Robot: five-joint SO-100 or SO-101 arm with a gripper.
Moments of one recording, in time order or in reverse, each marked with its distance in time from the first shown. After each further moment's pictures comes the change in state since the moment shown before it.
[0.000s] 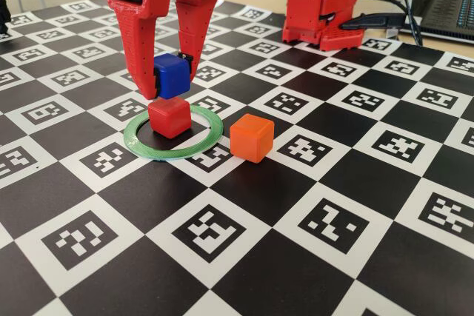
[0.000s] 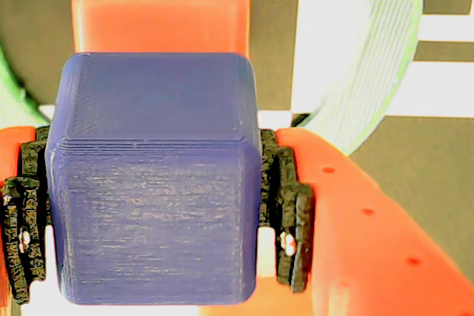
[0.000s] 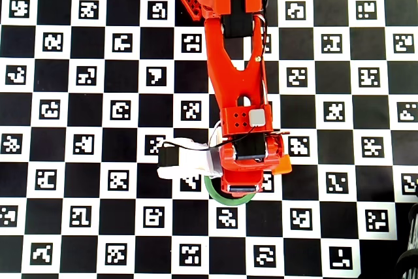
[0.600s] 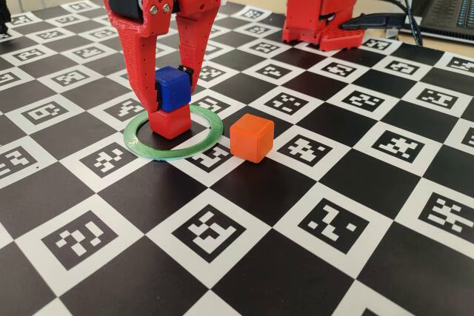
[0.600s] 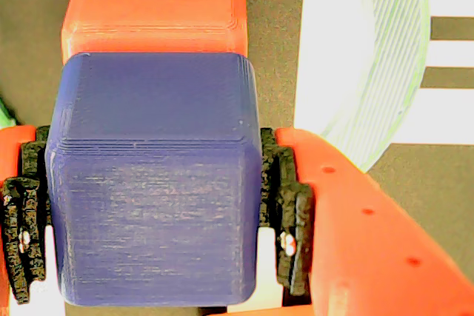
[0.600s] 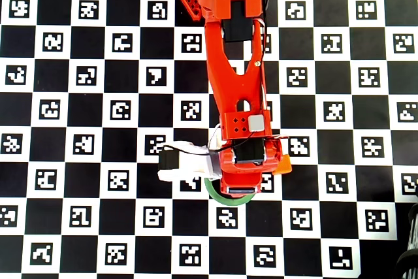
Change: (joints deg) arm 0.0 -2.2 0.0 -1.1 0.0
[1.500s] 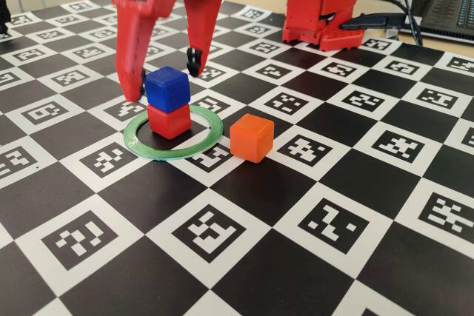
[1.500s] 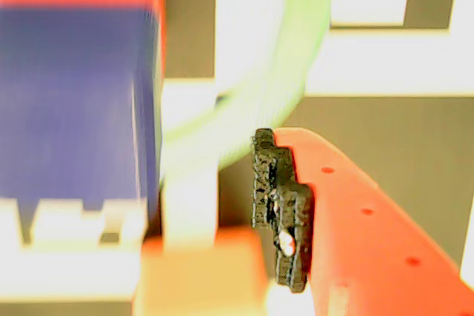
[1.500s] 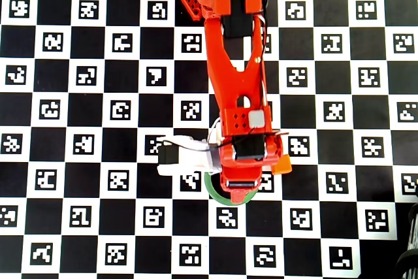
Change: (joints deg) arm -0.4 9.2 1.6 7.5 1.9
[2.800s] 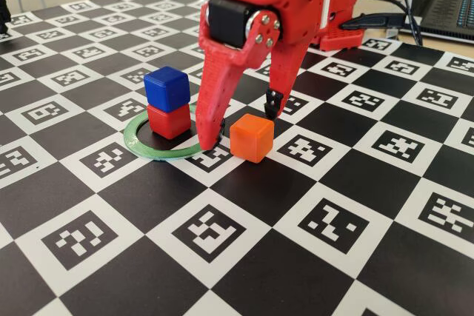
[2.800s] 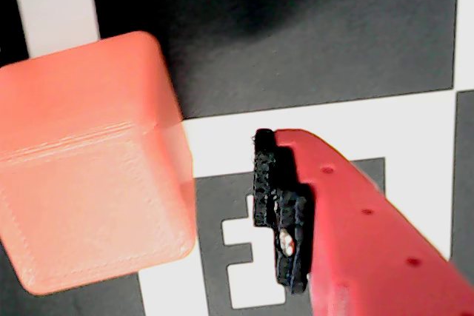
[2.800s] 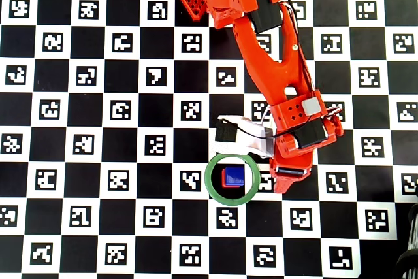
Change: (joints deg) arm -15.6 -6.9 8.4 -13.3 21.2
